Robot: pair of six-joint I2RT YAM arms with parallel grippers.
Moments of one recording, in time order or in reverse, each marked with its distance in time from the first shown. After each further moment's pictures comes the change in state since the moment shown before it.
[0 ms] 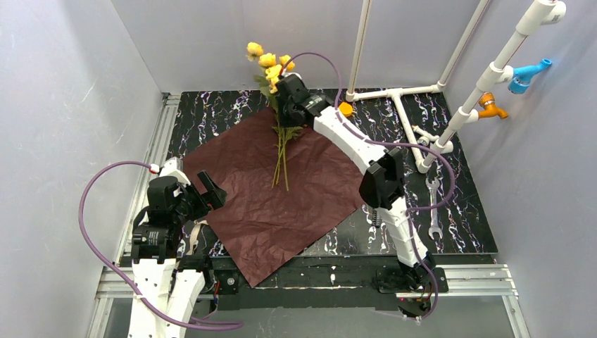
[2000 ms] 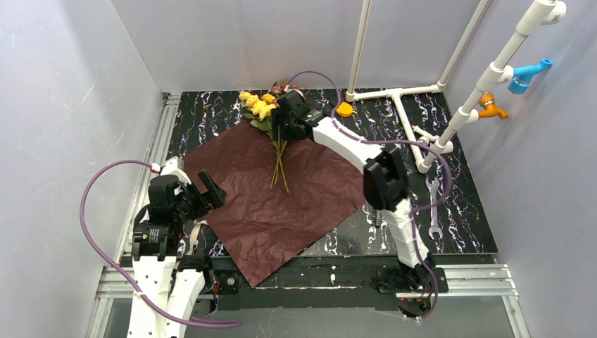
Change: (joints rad) left arm 0.000 0.013 -0.001 0.000 -0.002 0.000; right arm 0.016 0.036 -0.212 0.205 -0.048 0.074
